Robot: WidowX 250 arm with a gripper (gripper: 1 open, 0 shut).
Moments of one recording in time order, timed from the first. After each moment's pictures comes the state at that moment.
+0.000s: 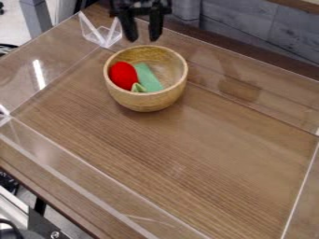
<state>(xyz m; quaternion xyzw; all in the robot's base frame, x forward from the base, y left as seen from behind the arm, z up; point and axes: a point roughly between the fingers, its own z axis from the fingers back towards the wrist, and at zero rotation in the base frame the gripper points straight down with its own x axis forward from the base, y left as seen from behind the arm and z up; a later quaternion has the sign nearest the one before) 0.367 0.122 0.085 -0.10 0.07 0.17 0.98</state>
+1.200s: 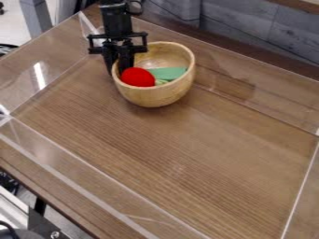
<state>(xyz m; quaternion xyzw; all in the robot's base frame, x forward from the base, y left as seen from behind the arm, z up) 0.334 0.139 0.035 -0.10 0.11 0.15 0.98</state>
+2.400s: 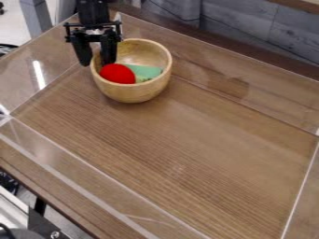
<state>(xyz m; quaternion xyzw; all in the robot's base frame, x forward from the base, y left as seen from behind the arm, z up) 0.320 0.169 0.054 -0.11 0.12 0.10 0.98</state>
